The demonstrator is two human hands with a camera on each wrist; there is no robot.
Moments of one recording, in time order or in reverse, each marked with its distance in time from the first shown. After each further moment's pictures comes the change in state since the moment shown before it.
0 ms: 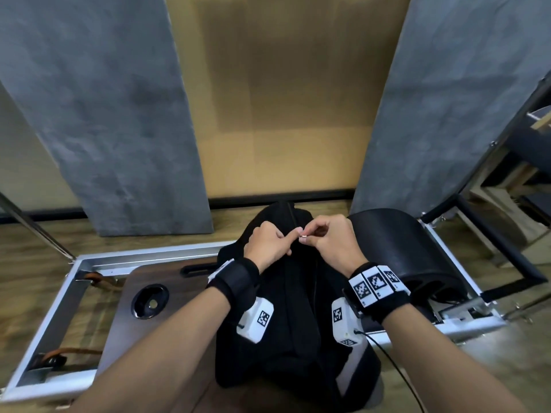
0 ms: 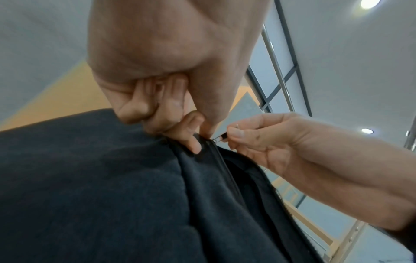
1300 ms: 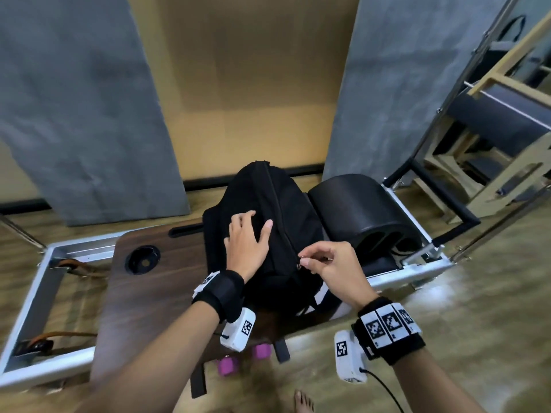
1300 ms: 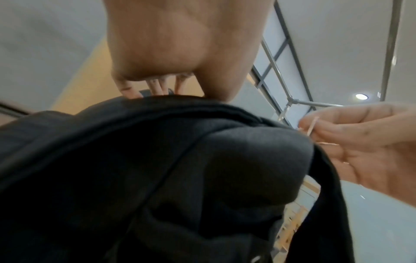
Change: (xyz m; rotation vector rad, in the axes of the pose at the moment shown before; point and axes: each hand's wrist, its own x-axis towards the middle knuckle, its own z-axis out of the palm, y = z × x) left_hand -0.117 -0.068 0.037 -0.067 0.172 0.189; right_hand -0.191 0.016 -0.003 0.092 -0.001 0.102
